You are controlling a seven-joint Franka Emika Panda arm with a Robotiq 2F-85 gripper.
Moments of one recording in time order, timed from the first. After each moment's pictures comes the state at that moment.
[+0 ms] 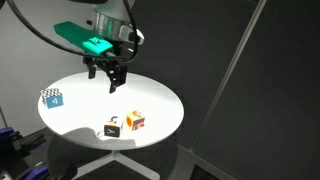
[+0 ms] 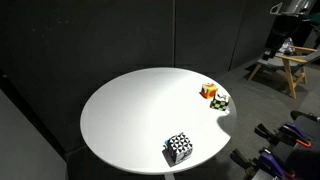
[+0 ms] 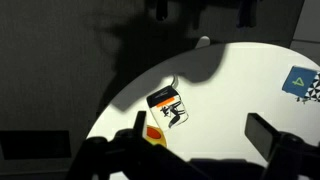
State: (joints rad) arm -0.05 -0.37 -0.40 -2.49 0.03 2.09 -0.49
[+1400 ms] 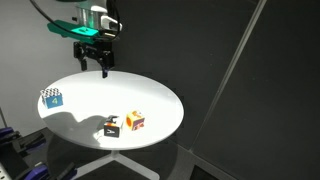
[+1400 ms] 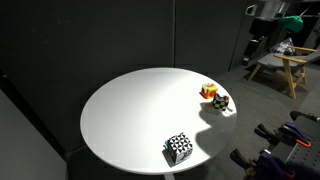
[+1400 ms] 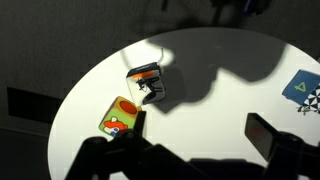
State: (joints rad) arm -0.04 -0.36 -0.11 -2.54 -0.01 2.24 -0.36
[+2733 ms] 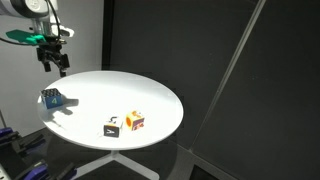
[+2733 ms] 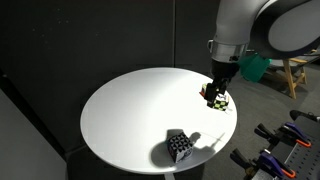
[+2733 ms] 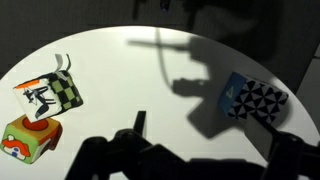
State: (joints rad) arm 0.16 -0.19 0.25 -2.57 -0.03 2.37 0.26
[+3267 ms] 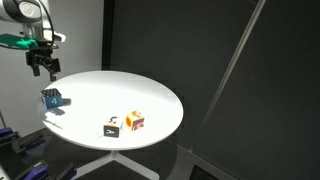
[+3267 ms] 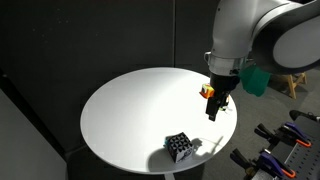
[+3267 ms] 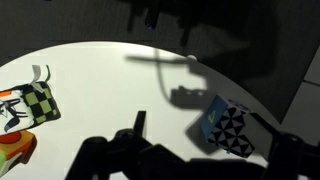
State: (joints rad) arm 0.22 -0.15 0.26 -2.59 -0.01 2.37 0.26
